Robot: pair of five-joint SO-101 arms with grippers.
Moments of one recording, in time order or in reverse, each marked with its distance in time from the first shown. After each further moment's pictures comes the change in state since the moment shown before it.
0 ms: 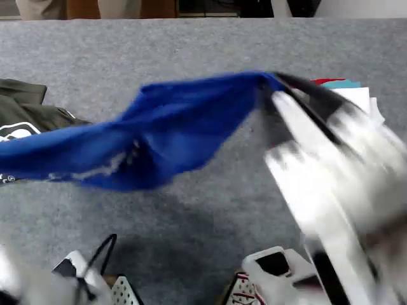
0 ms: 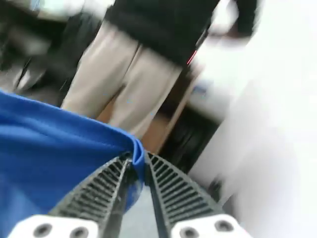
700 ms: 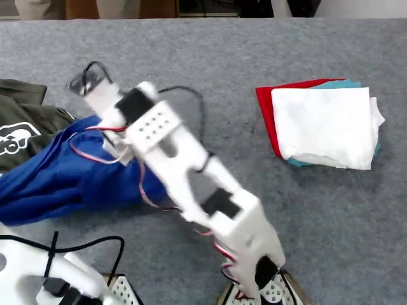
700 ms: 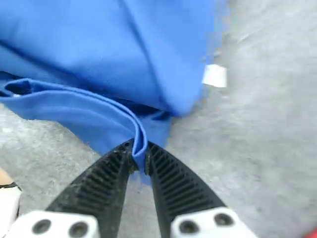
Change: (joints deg) left arm -10.8 4.9 54.6 -19.4 -11.5; right arm -26.9 58.0 17.8 1.1 -14.2
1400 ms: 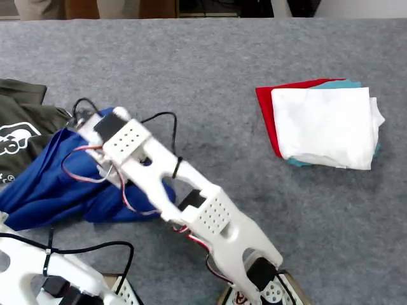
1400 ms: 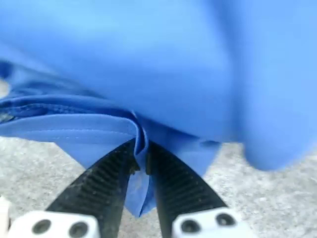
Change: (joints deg) left arm -3.1 0.0 19.3 -13.9 -4.2; right arm -4.9 22.8 -5.1 0.0 -3.5
